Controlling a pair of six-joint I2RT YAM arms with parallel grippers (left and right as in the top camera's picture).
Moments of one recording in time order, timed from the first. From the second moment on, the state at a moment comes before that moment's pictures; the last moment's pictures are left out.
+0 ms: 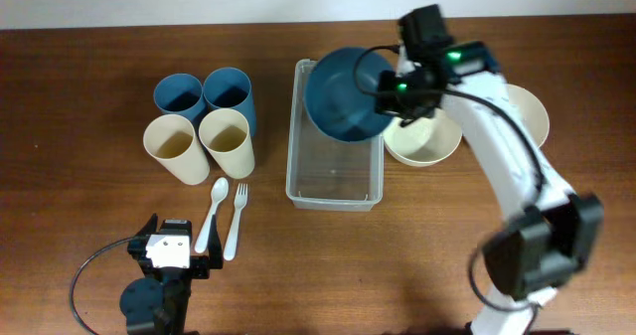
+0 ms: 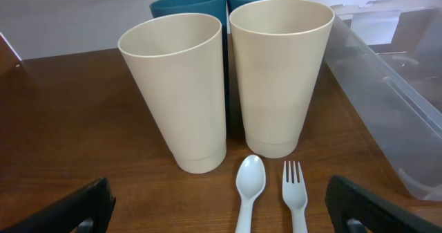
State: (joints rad) left arm 0.13 0.01 0.11 -0.35 0.12 0.14; right arm 0.27 1.94 1.82 -1.06 -0.15 0.42
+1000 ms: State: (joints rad) left arm 0.13 0.01 0.11 -0.35 0.12 0.14; right arm 0.28 2.12 1.84 -0.82 -0.16 0.42
